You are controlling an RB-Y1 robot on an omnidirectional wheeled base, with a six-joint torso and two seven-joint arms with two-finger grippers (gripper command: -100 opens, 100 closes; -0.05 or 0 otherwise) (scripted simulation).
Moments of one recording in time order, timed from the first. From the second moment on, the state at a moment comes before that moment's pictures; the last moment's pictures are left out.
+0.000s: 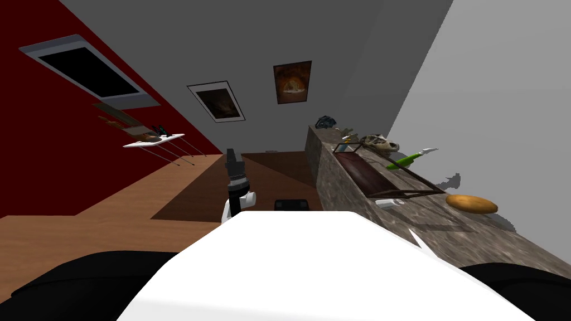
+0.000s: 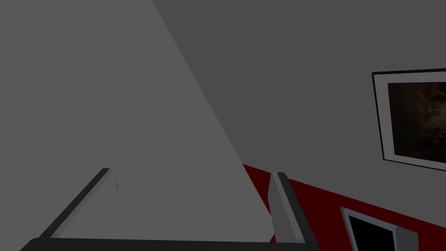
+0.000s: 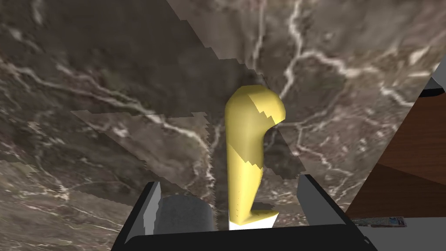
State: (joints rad) left arm 0.47 -0.03 0.06 -2.22 -0.12 -0.59 -0.17; right arm 1.08 -1.04 0.02 -0.65 0.31 -0.99 0.49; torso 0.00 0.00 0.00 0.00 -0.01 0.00
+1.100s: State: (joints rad) left arm 0.47 -0.03 0.06 -2.22 -0.12 -0.59 -0.17; right arm 1.14 -1.14 -0.03 -0.81 0.34 -0.87 0.38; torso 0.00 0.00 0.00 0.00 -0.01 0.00
